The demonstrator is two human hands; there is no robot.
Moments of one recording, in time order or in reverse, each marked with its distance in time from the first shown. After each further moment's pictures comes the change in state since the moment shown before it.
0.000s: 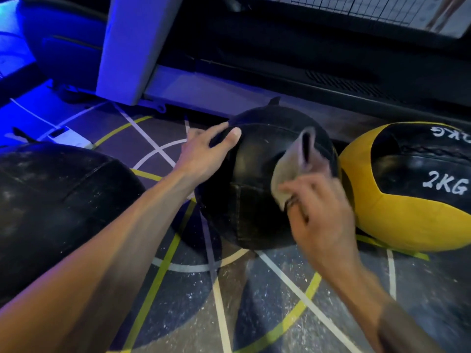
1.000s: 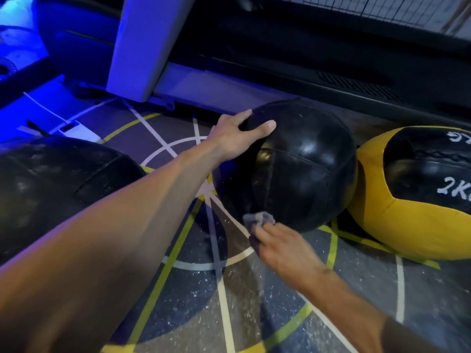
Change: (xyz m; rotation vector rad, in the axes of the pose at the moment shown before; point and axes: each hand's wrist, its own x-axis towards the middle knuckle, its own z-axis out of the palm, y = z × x) left_hand 0.036 0.023 0.013 0.091 -0.170 -0.001; right_hand -0.038 0.007 0.078 -0.247 -0.434 -0.552
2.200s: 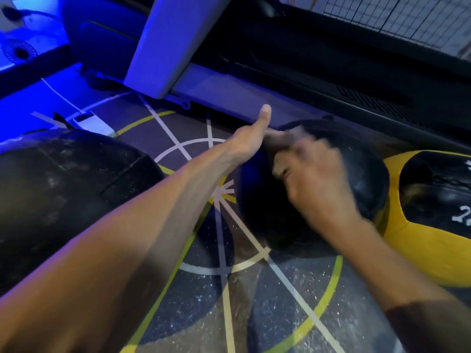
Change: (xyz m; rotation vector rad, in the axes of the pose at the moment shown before) left_hand -0.002 -0.001 -0.021 -0.279 -0.135 -0.045; right_hand 0.096 0.055 -0.098 -0.047 0.183 0.383
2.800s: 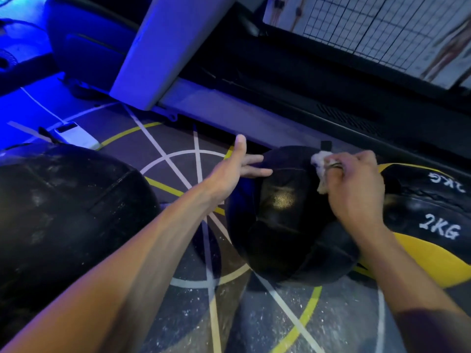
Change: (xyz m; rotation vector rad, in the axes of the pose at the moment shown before) left_hand -0.039 -0.013 0.012 -0.199 -0.047 0.011; right_hand -0.012 0.065 -0.021 -0.022 0.096 0.411
